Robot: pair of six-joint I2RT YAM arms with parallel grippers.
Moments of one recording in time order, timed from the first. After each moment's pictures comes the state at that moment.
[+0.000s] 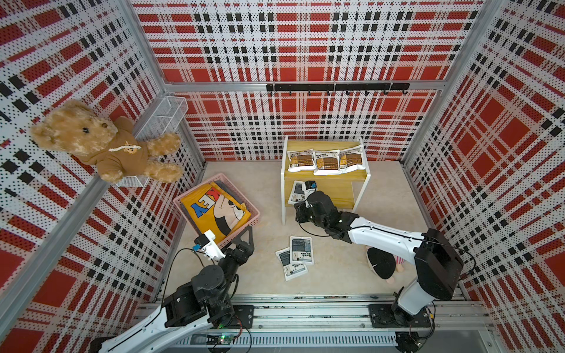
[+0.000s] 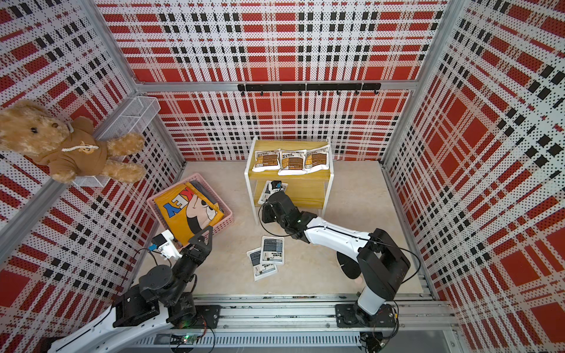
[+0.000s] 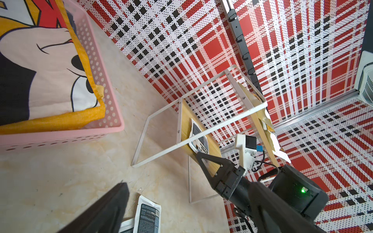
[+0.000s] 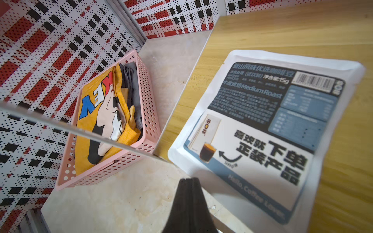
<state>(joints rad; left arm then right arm) -1.07 0.15 0.43 -0.40 -0.83 -1.08 0.86 1.62 1.13 -0.01 0.16 0.55</state>
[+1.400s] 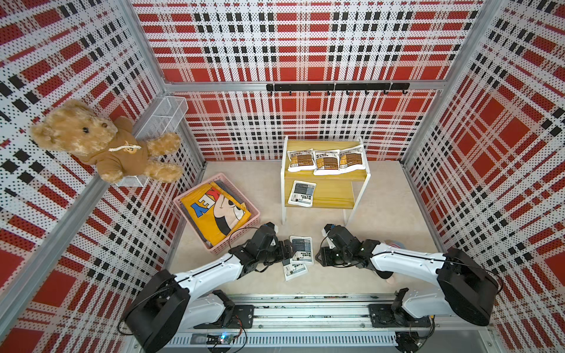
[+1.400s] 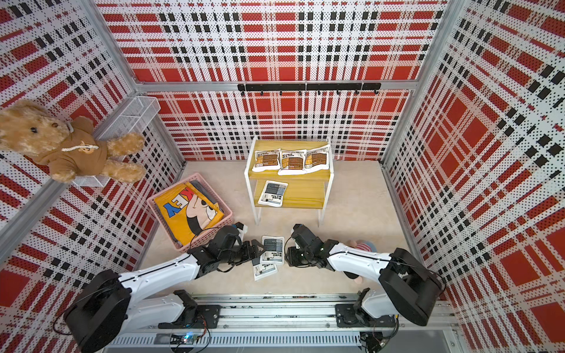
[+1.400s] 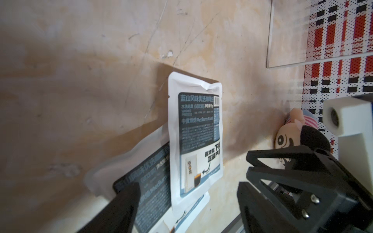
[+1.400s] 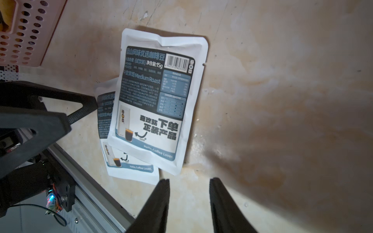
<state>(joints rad) -0.65 1.23 0.46 -0.05 0.28 -0.89 0.85 1.39 0.62 -0.19 -0.17 0.72</state>
